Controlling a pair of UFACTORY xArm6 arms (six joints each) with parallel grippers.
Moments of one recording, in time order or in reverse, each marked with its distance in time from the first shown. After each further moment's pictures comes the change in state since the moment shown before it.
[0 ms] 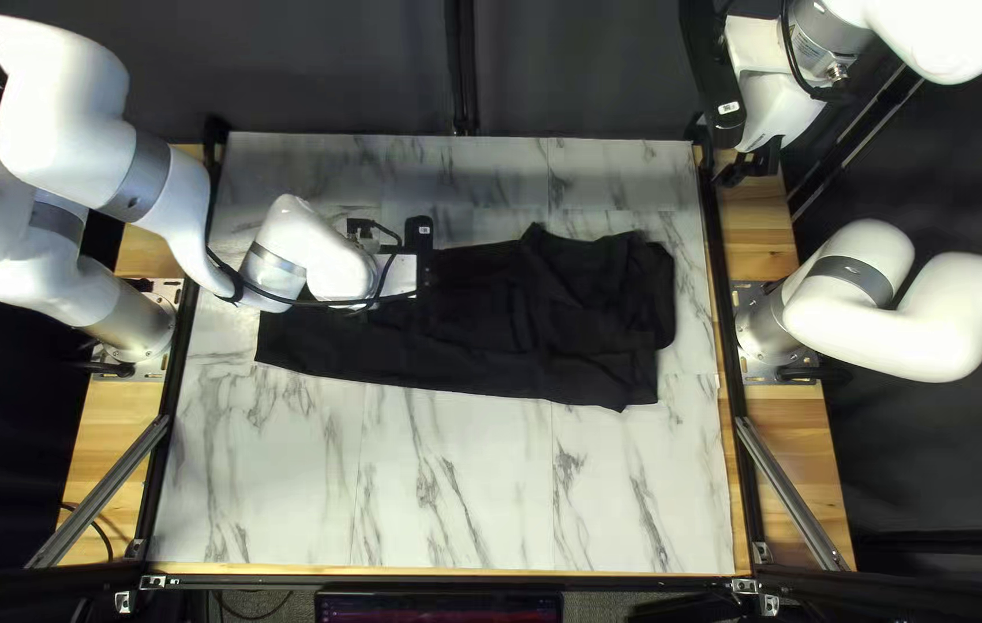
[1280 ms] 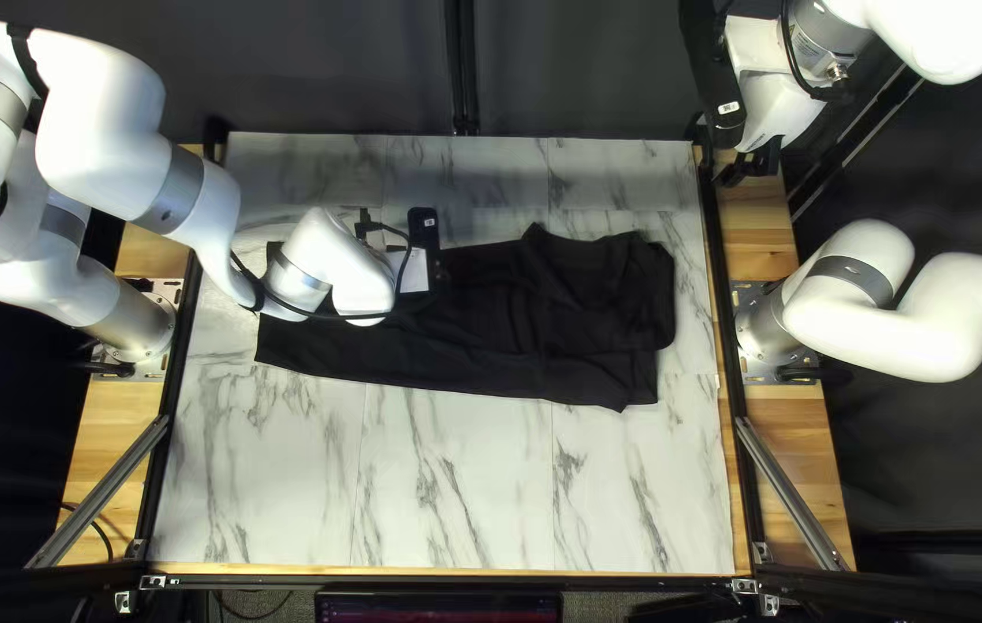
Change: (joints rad) left arm -0.047 0.094 -0.128 0.153 0.227 -0.227; right arm 0.000 0.000 0.000 0.000 0.000 0.000
